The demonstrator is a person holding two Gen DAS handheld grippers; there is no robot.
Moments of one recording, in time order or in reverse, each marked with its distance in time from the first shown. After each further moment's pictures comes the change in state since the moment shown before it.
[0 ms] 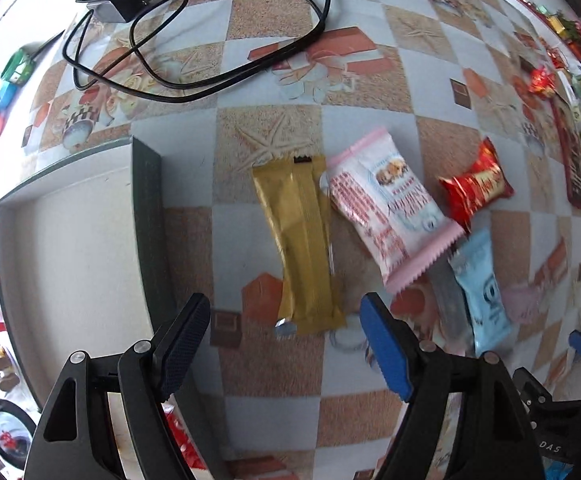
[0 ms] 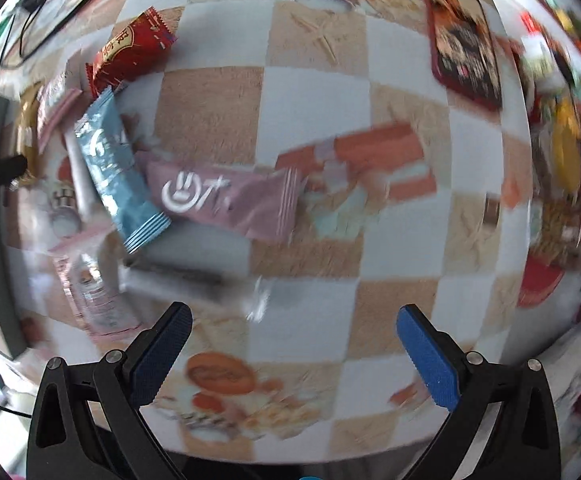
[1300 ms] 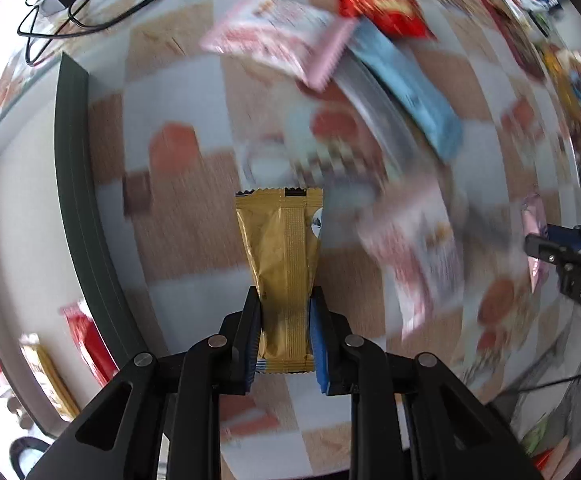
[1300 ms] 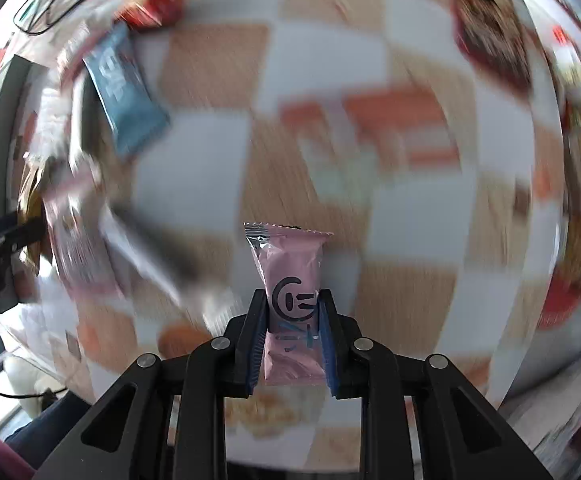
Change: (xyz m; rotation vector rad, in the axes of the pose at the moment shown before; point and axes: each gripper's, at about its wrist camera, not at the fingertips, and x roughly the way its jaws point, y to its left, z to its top) left arm 0.011 -0.036 -0.078 0.218 0.063 -0.047; right arm -0.096 -0.041 -0.063 0.043 0.040 0.149
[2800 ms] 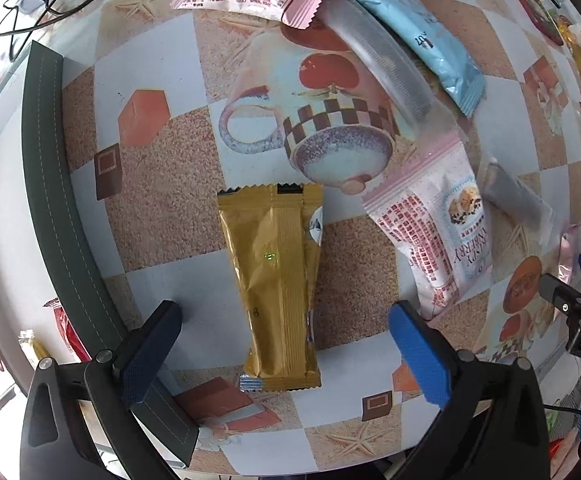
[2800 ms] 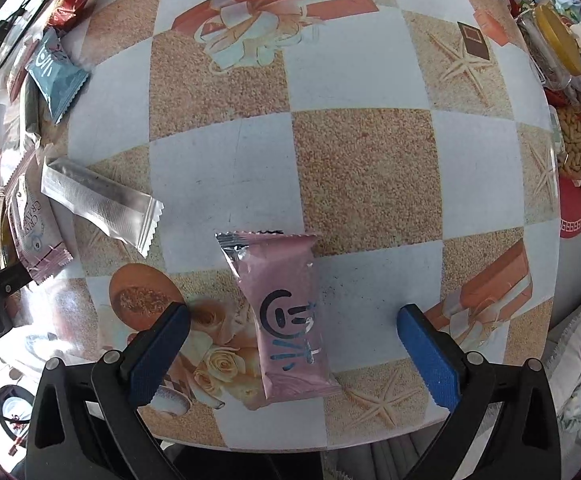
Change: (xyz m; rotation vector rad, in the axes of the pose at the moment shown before) left arm 0.038 0.002 -0.004 0.015 0.102 0.066; right arm -0.067 -0.002 -0.043 0.198 -0.005 0.021
